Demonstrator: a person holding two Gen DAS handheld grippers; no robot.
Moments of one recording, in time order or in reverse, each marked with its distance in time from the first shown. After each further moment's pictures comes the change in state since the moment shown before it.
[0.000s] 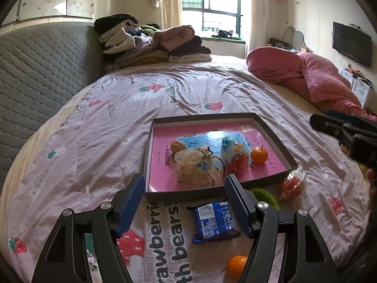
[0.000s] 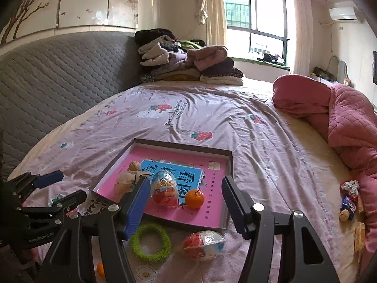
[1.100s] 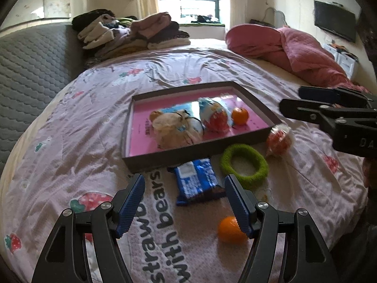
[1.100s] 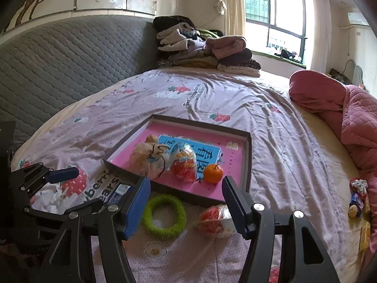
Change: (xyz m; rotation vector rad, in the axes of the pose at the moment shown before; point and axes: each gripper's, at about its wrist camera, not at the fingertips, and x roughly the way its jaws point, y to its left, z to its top) left arm -0.002 -0.024 -0.049 0.120 0.080 -0.073; right arm 0.005 0.026 -0.038 -0.087 0.093 0.081
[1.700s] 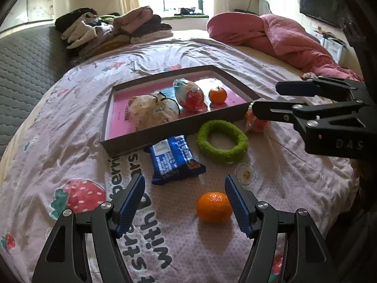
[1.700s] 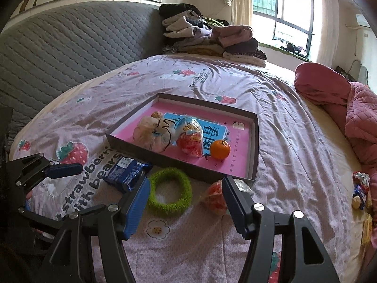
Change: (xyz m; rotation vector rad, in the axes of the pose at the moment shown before) left arm 0.002 -0.021 -0.022 0.065 0.048 -0.060; right arm 0.010 0.007 -0.028 -0.021 0.067 -0.004
